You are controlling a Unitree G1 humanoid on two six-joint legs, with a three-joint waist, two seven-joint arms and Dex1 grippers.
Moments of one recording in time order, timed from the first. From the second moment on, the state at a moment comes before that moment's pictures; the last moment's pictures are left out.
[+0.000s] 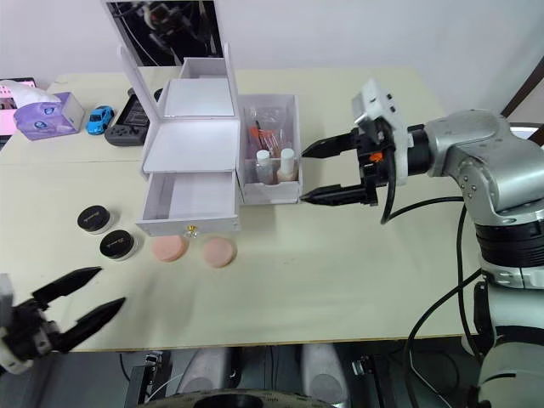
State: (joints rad) left arm 0.70 0.49 0.69 -0.72 -0.74 0.46 -1.02; right arm -0.83 -0.89 0.08 -0.16 0.61 0.79 1.35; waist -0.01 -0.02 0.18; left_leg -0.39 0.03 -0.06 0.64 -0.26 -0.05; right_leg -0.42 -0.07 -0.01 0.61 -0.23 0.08
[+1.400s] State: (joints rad) left arm 0.23 0.33 -0.14 -0.65 -0.23 0.65 -0.27; right arm -0.84 -0.99 0.00 -0.36 0.70 1.02 1.09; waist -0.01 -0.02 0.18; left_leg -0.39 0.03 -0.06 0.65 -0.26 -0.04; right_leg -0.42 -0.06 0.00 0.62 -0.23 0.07
